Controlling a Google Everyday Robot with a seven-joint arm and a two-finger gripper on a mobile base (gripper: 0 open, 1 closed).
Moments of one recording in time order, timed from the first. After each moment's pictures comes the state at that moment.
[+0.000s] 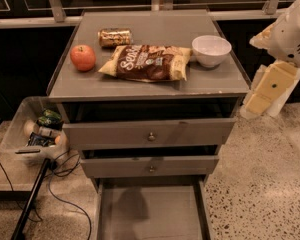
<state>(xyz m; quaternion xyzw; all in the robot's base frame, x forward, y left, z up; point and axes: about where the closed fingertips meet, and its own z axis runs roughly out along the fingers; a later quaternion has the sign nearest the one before) 0.476 -0.209 0.971 -0.56 0.80 0.01 0.23</state>
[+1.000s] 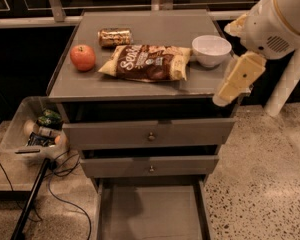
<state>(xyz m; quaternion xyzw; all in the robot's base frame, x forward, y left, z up) 0.507 -0.165 0.978 -0.58 0.76 0.02 0.29</state>
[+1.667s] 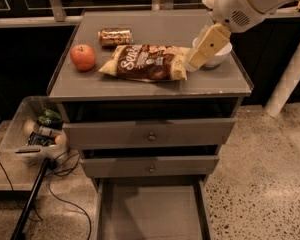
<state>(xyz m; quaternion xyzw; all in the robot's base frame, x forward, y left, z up) 0.590 -0.123 1.004 -0.57 0.73 0.02 0.38</state>
